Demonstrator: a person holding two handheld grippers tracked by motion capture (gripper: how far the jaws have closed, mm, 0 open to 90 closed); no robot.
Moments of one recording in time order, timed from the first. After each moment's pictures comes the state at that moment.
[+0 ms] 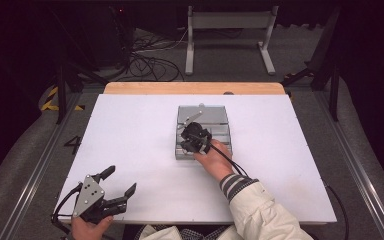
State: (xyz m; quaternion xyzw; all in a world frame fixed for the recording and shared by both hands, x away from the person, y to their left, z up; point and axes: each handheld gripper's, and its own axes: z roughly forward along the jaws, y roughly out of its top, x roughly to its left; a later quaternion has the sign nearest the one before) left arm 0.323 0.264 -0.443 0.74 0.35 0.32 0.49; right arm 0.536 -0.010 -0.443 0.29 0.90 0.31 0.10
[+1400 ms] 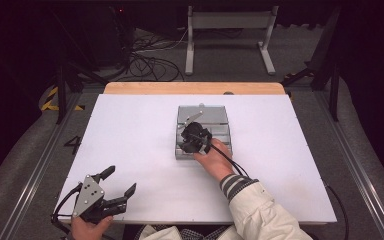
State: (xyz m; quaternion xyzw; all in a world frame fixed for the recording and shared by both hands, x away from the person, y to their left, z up) left arm 0.323 0.265 -0.443 0.74 0.35 0.32 0.48; right arm 0.537 -0.011 -0.443 0.29 0.90 0.31 0.11
